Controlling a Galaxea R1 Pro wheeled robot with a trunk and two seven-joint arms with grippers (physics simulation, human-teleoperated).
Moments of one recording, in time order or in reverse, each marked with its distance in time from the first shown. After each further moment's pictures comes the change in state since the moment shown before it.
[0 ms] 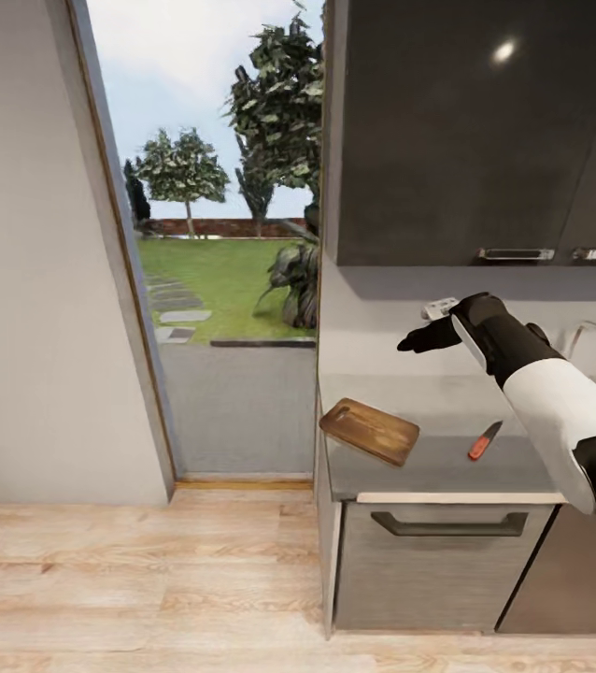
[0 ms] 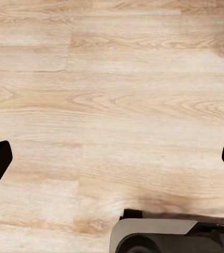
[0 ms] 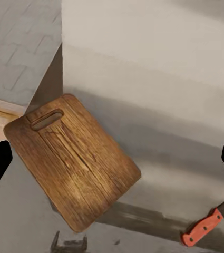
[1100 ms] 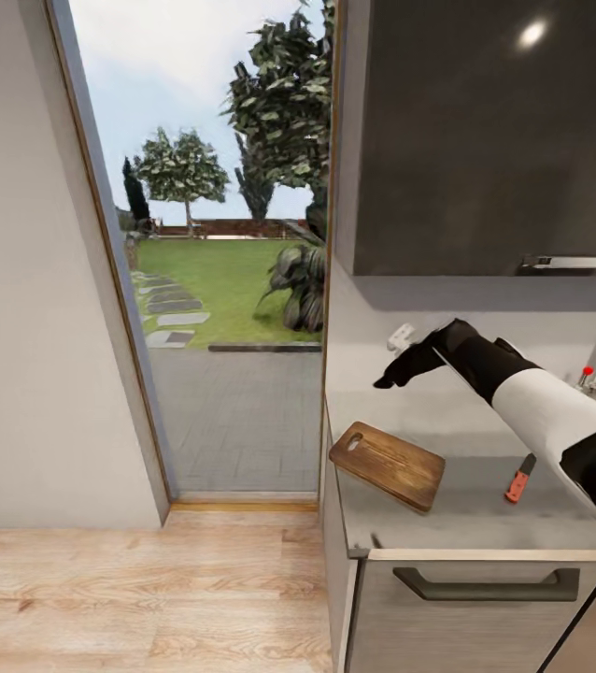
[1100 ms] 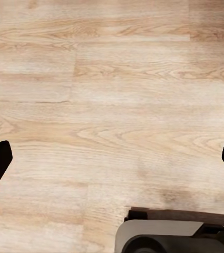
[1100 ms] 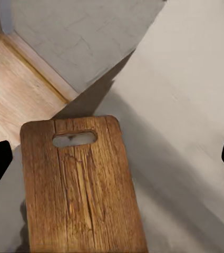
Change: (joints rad) left arm 0.000 0.011 0.000 0.000 0.000 -0.002 0.000; right arm 0.001 0.002 0.377 0.114 0.010 -0.307 0.370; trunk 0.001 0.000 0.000
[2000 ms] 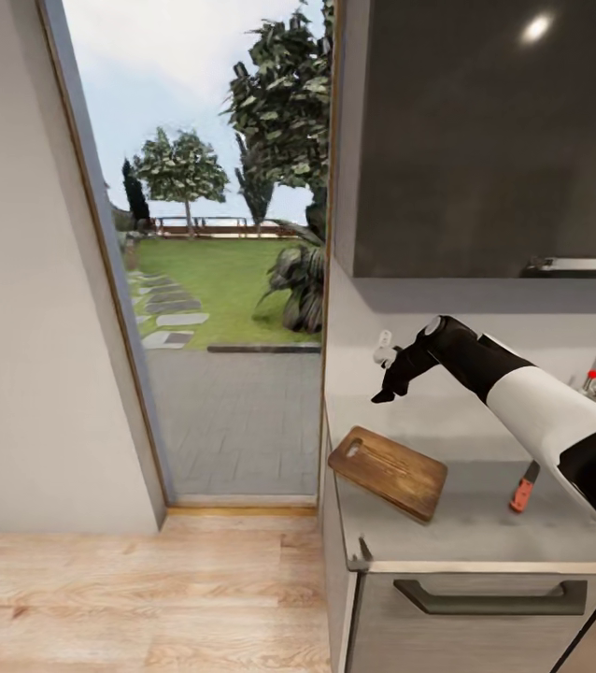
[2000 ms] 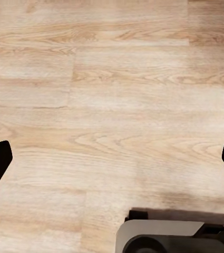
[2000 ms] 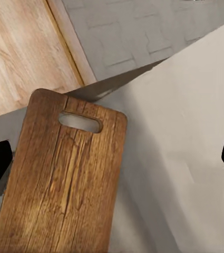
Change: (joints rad) left arm 0.000 0.002 0.000 0.000 -0.001 0.001 0.000; right arm 0.000 0.012 0.017 -0.061 0.295 -0.169 0.269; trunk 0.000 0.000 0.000
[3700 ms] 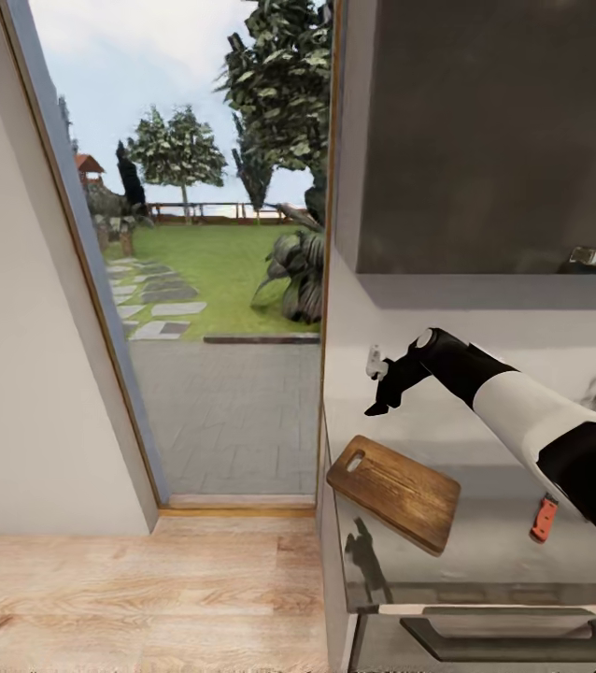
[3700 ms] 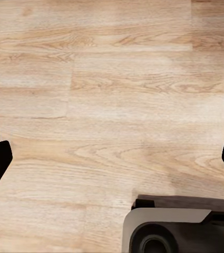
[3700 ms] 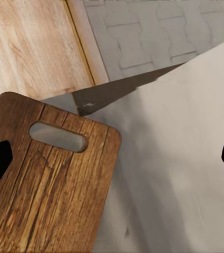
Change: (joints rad) left arm 0.001 0.013 0.000 -0.004 0.001 -0.003 0.000; right arm 0.000 0.056 0.010 0.131 -0.003 -0.136 0.009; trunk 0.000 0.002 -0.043
